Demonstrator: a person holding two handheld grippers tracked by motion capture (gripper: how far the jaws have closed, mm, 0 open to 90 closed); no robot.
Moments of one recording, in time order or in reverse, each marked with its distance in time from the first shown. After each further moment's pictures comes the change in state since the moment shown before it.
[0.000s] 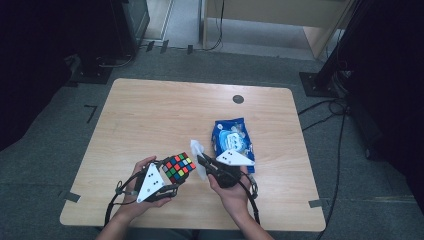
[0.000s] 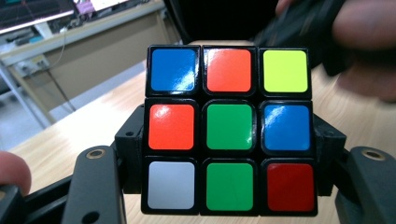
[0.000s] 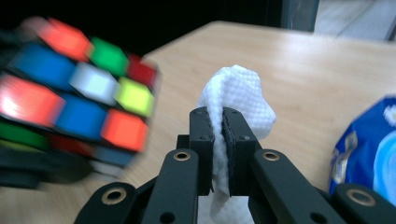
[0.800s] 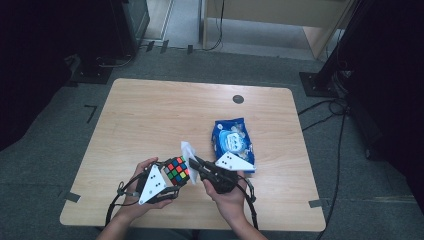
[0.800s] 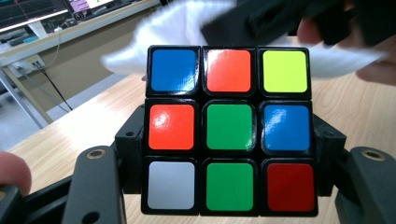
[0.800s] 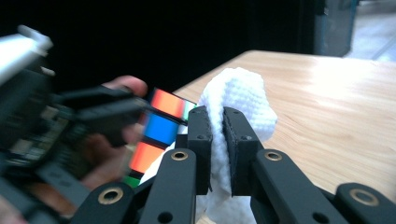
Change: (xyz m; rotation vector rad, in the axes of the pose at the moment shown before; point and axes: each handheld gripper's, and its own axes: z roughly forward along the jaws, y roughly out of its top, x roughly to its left) left arm -0.005 0.005 -0.001 0.002 -0.016 0.022; right arm 0.019 0.006 -0.007 -0.066 0.119 0.053
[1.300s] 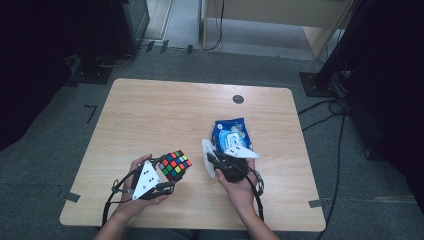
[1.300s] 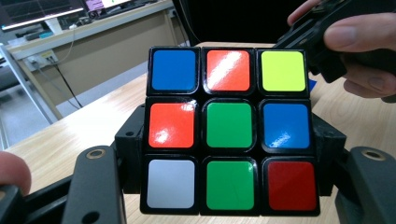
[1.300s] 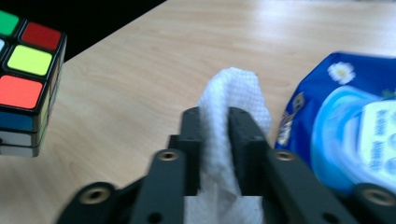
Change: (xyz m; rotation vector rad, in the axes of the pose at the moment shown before) left arm 0.013 -0.003 -0.004 -0.026 0.043 -0.058; right arm -0.051 -0.011 0.003 0.154 -0.240 0.035
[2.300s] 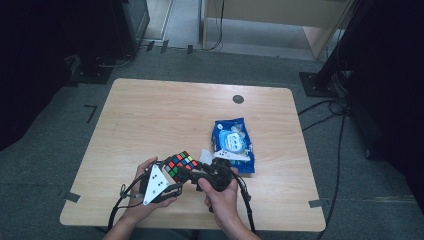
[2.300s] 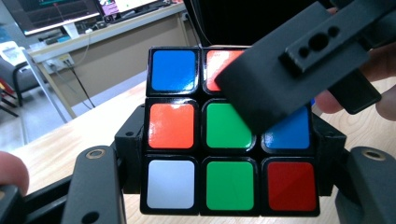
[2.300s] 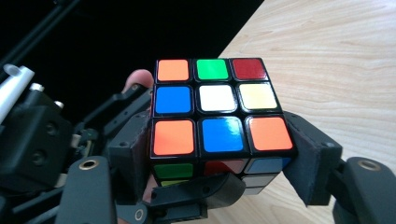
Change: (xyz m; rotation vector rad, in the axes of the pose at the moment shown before) left arm -0.020 0.001 0.011 -0.010 0.045 -0.003; right arm 0.048 0.003 0.005 0.012 0.420 0.359
